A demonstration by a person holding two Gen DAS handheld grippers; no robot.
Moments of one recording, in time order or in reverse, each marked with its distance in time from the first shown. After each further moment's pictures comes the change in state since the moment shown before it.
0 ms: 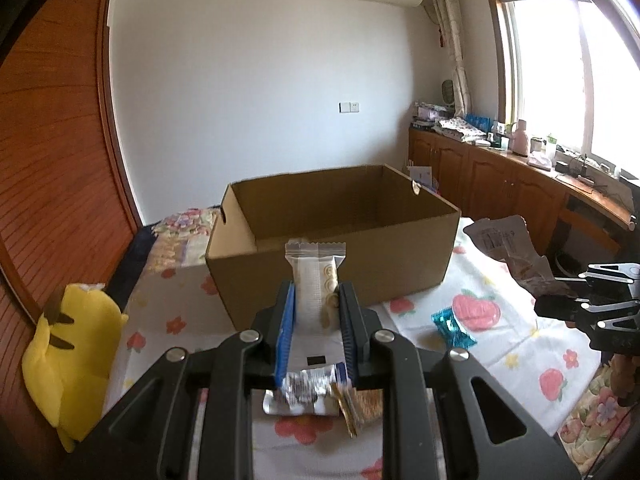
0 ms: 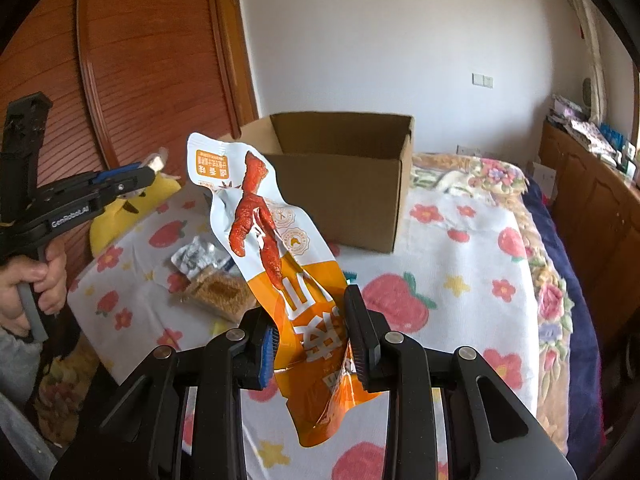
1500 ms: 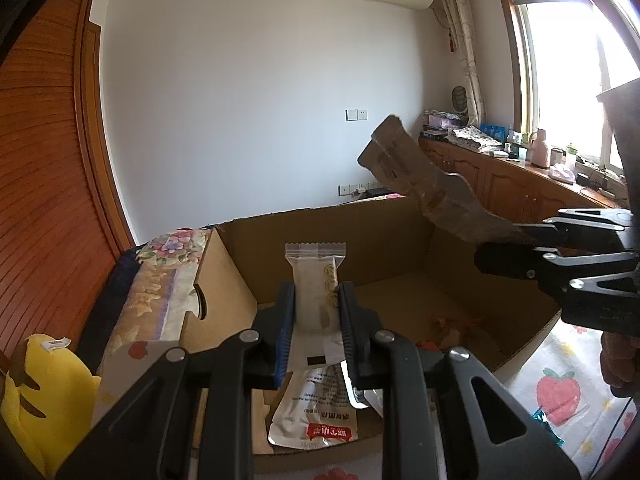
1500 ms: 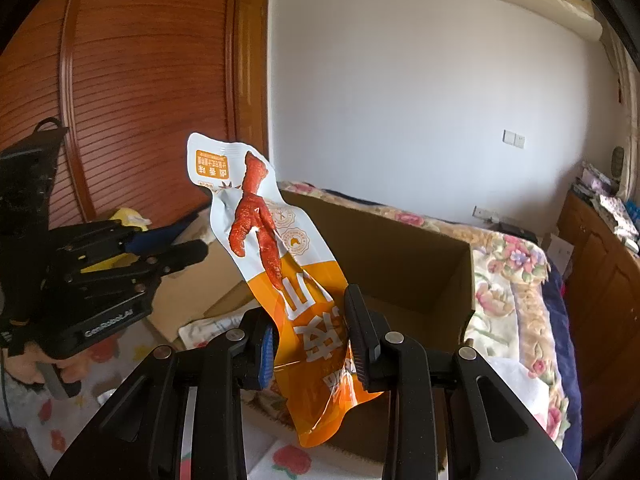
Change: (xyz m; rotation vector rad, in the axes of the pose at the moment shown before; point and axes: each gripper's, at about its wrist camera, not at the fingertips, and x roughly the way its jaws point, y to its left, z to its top) left arm 0.157 0.041 0.059 -0.005 -0.033 -0.004; right arm 0.150 -0.003 0.156 -0.147 -0.089 0.002
